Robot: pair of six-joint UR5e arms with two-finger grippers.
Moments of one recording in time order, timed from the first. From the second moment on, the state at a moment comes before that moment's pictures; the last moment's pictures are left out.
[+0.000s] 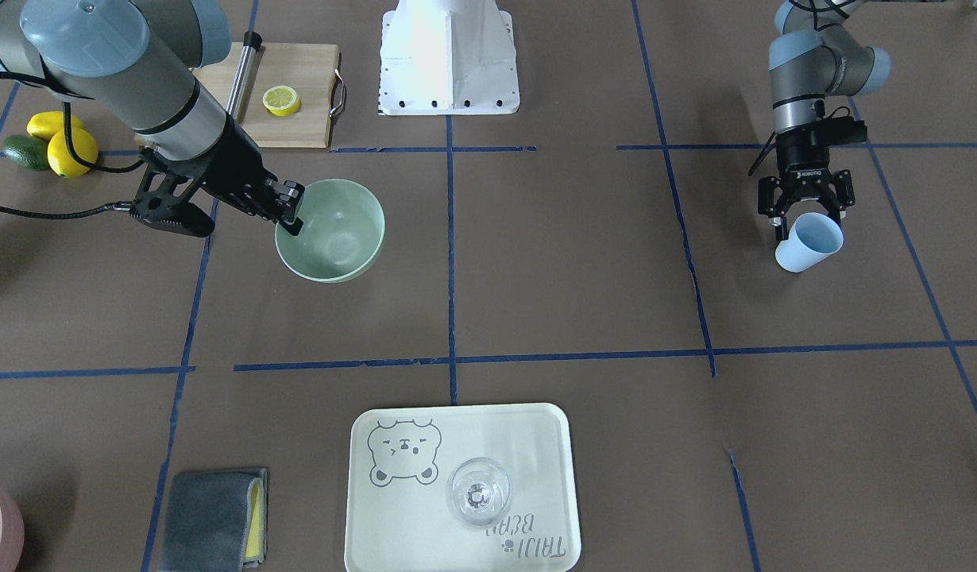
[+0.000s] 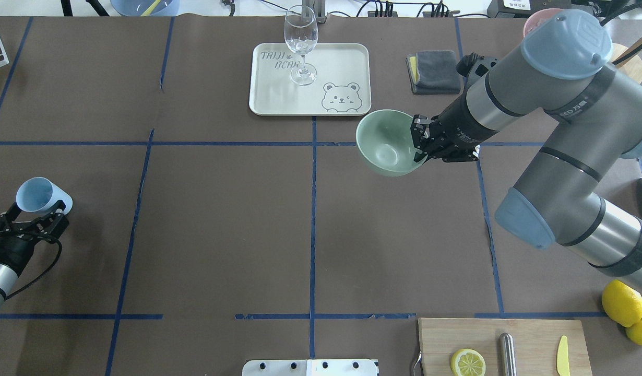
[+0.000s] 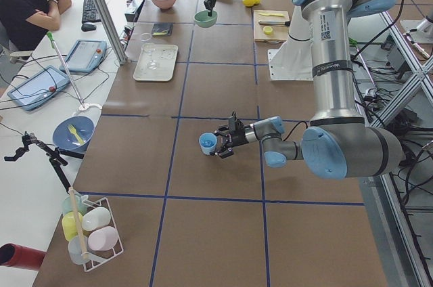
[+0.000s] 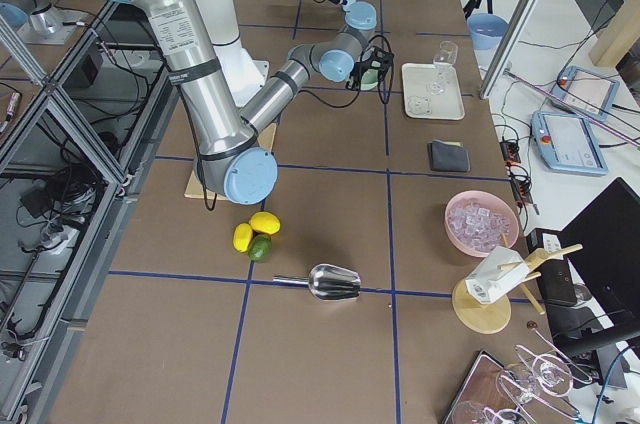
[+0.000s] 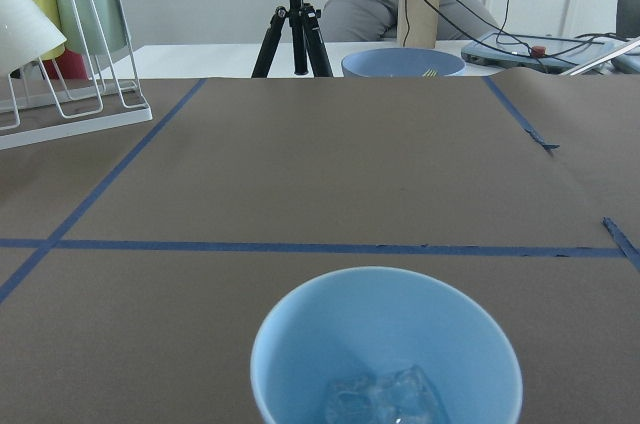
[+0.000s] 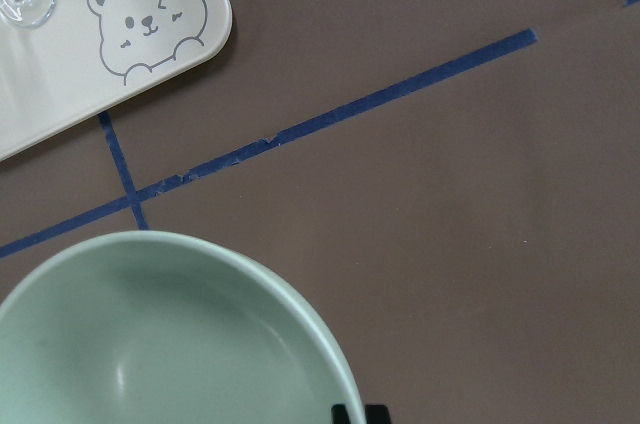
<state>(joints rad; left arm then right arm) -0.23 -1.31 -1.57 -2.74 -0.59 -1.40 0.80 -1.15 1.90 -1.42 2.20 1.46</state>
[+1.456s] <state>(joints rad) -0.27 -1.40 -1.49 -2.76 -0.55 -1.37 0.78 -1.15 1.91 -1.42 2.18 1.47</state>
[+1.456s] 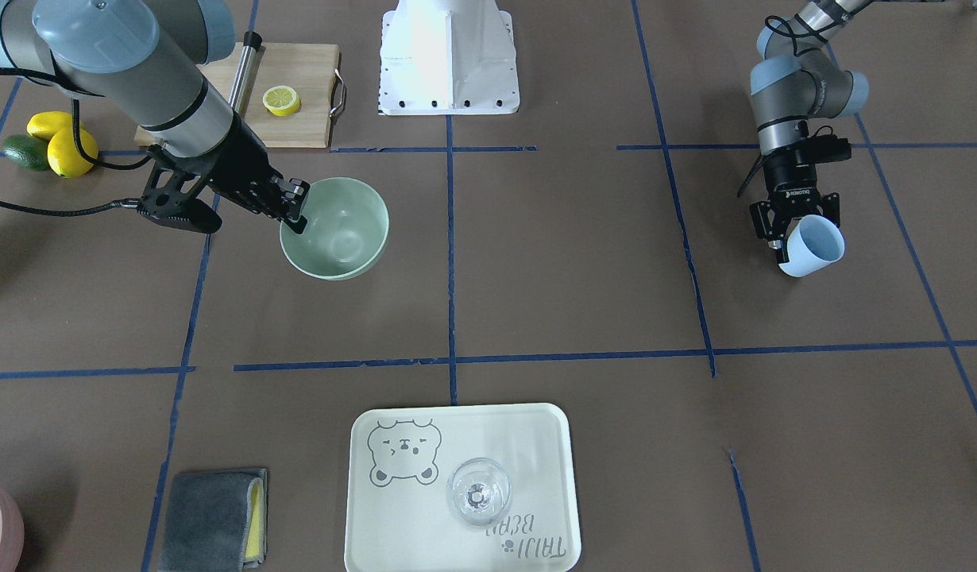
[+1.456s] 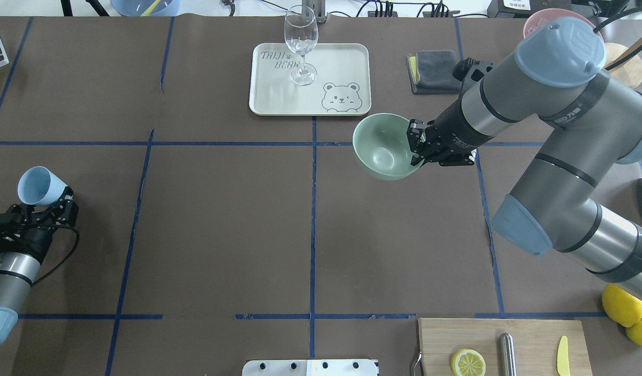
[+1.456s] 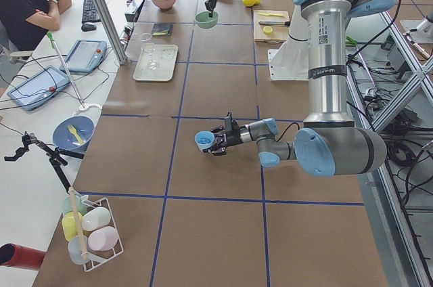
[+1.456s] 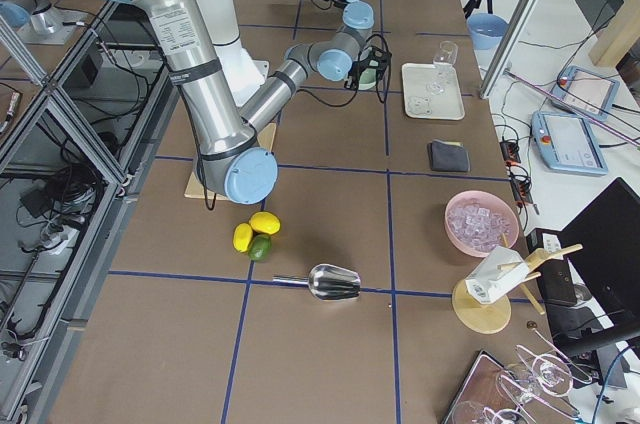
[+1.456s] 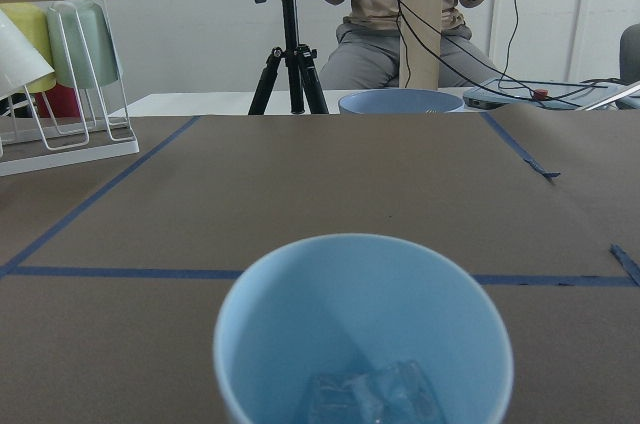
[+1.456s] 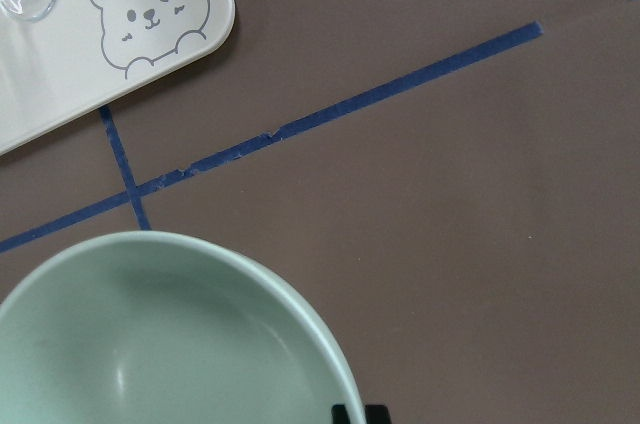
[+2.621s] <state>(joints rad) -0.47 -1.38 -1.66 -2.82 -0.73 -0.92 0.42 -0.67 1.42 -1.40 1.78 1.52</state>
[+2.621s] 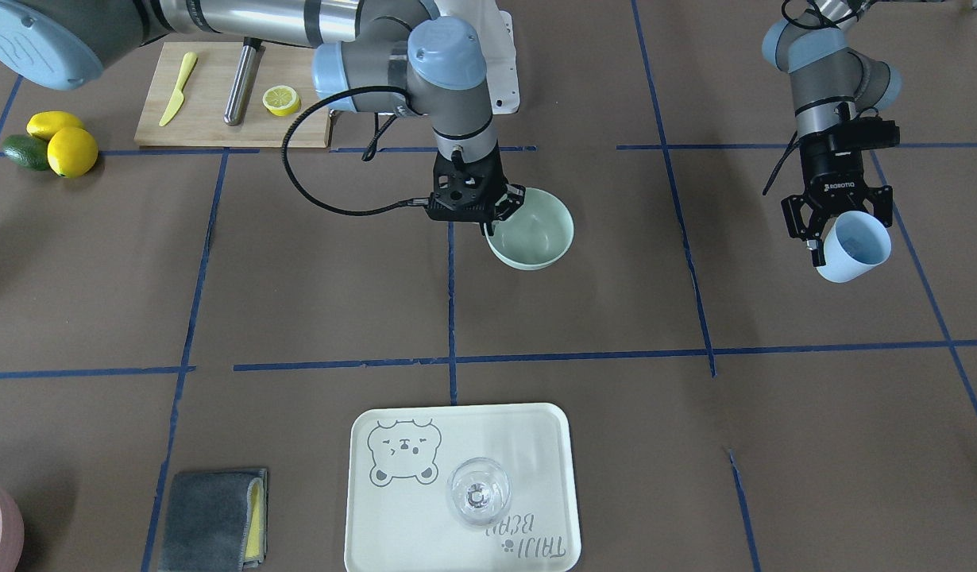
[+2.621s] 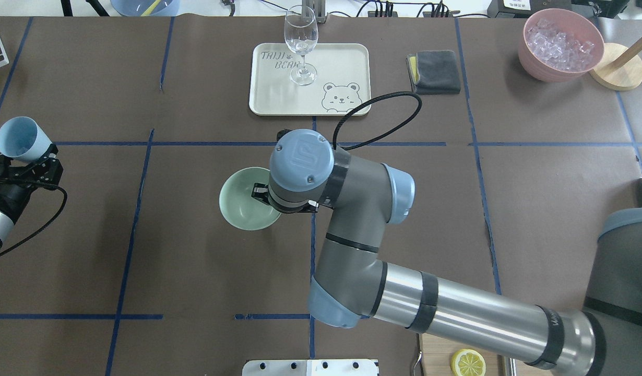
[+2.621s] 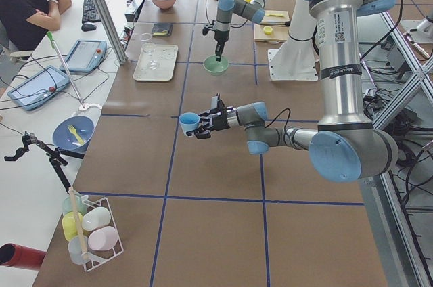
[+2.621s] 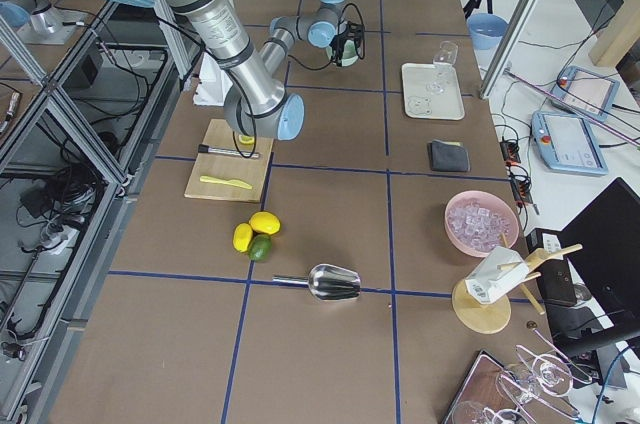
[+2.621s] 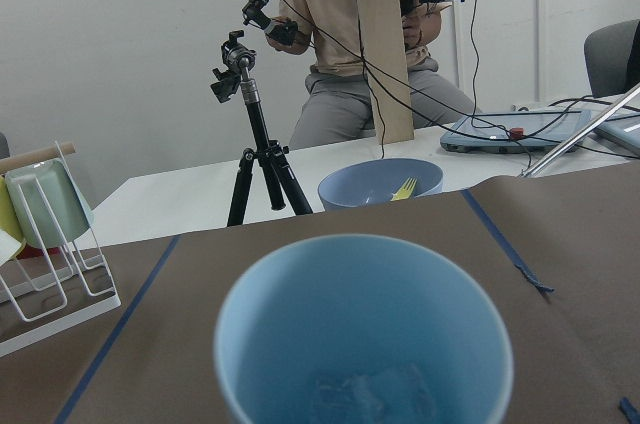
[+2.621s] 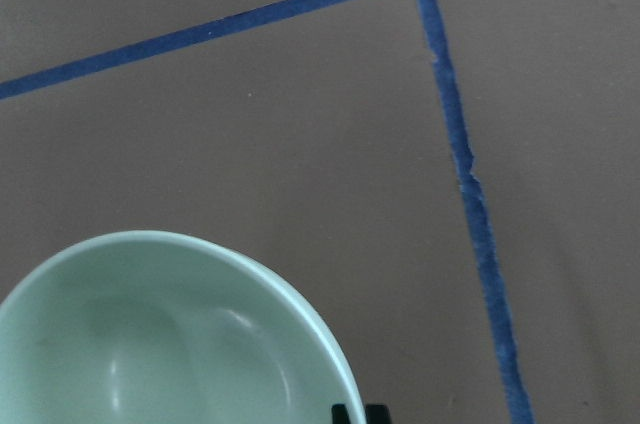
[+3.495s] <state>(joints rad) -0.46 -1.42 -1.75 -2.68 -0.74 -0.64 0.43 -0.59 1.34 -1.35 1.80 1.52</state>
